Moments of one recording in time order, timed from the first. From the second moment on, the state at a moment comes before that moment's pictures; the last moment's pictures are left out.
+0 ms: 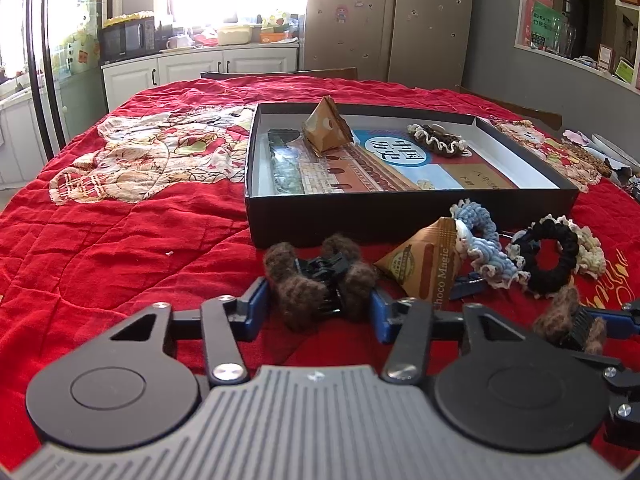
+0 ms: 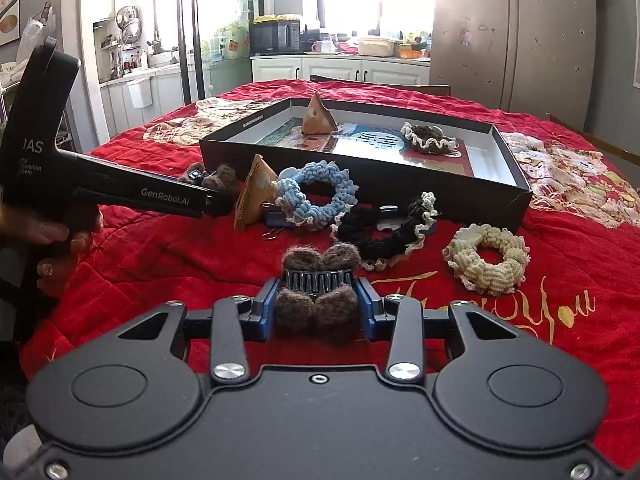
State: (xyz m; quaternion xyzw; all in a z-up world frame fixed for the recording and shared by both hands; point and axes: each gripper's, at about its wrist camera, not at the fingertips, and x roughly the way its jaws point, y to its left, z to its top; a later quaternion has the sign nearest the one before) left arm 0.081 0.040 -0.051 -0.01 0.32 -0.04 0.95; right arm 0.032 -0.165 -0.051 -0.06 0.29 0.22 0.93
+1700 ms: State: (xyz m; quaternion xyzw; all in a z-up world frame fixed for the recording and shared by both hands) left arm 0.114 0.011 0.040 -0.01 0.22 -0.12 0.97; right arm 0.099 -0.209 0.048 -0.04 0.18 0.18 0.97
